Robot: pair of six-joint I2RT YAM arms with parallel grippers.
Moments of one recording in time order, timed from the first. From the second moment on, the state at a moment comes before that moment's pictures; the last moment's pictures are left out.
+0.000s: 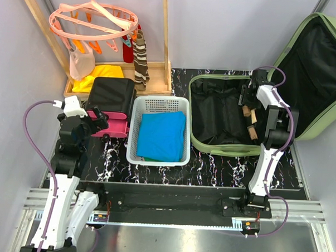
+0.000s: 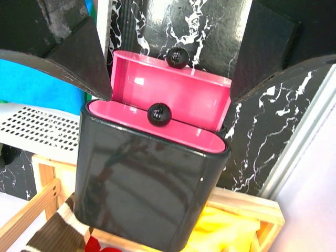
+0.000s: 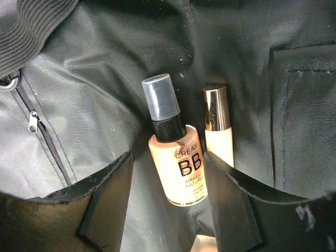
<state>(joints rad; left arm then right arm) -0.05 0.60 0.75 -0.43 -0.21 -0.26 -0.10 2.18 1.74 -0.61 0.07 0.08</state>
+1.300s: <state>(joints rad) -0.03 0.68 0.76 -0.23 0.02 -0.16 -0.10 1.88 1.49 -0.60 -0.09 0.05</state>
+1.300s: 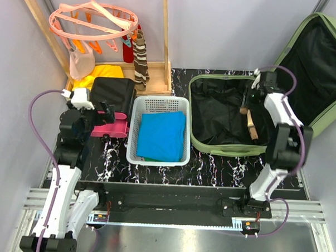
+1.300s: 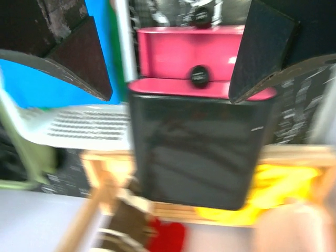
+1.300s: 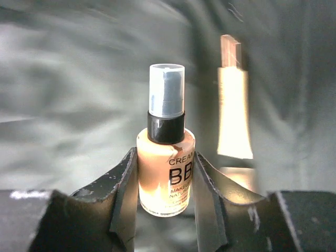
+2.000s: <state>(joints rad) -0.49 0.98 0.71 0.30 0.37 -0.67 0.26 1.43 0.92 0.35 -0.99 0.48</state>
